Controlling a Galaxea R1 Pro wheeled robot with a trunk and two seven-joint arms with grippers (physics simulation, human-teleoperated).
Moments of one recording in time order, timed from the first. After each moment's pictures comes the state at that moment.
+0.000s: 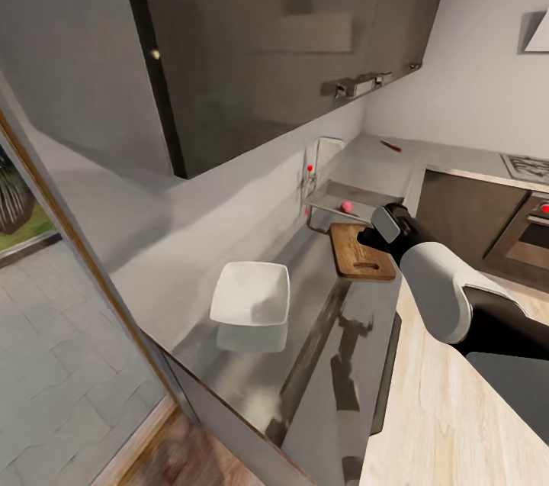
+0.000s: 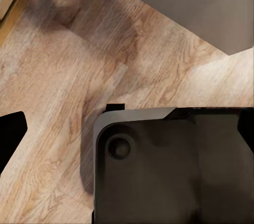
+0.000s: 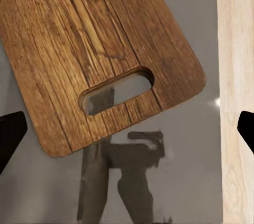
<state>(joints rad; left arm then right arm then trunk) 0.00 0.00 0.00 -0.37 0.00 -0.29 0.00 -1.38 0.01 -0.28 -0.29 -0.22 0.69 -0.56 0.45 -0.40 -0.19</state>
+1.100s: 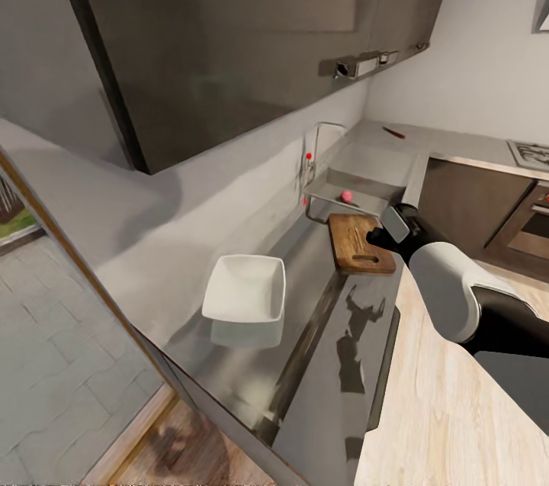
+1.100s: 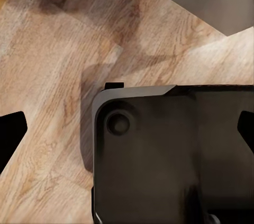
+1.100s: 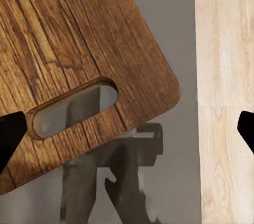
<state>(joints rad) 0.00 -0.01 0.00 -0.35 0.00 -0.29 0.00 -1.38 -0.03 -0.28 -0.29 -0.22 0.69 -0.56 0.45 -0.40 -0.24</state>
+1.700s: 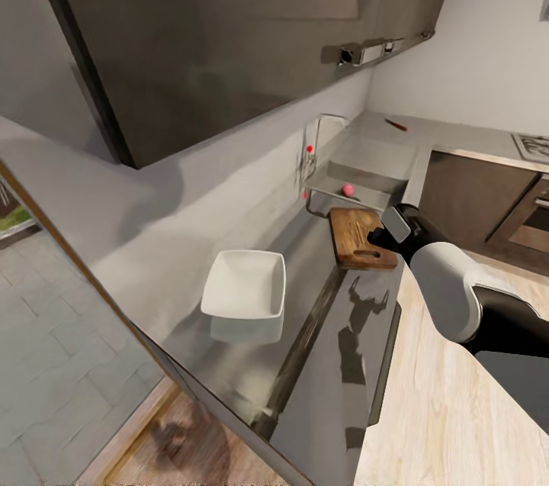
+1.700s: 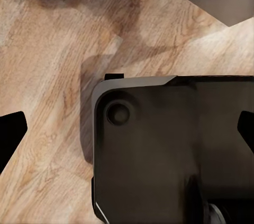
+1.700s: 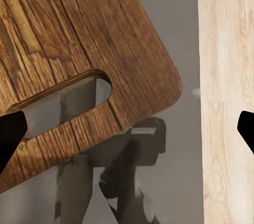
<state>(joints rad) 0.00 -0.01 0.00 -0.35 0.00 -0.29 0.00 -1.38 -0.03 -0.28 -0.28 -0.22 0.69 -0.56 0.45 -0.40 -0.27</state>
